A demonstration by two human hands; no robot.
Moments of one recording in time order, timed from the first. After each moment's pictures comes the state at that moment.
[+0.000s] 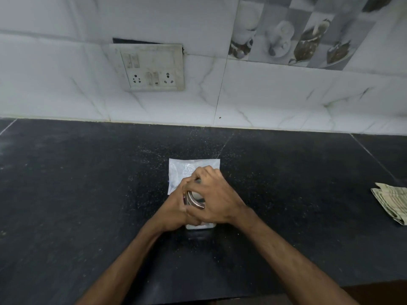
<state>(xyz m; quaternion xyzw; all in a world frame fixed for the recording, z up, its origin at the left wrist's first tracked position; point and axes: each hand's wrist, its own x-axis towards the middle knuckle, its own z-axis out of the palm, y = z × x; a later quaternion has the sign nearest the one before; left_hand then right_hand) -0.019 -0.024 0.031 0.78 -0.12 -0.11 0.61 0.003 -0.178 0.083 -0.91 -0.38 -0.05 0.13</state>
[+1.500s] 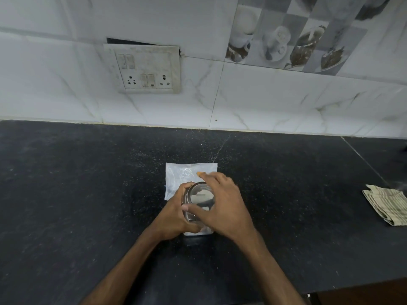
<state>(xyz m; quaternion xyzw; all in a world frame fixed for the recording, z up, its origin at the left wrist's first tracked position) -0.021 -0.024 0.028 0.75 -0.11 -0.11 0.64 -0.027 -0.179 0.101 -0.96 -0.16 -0.01 0.25</state>
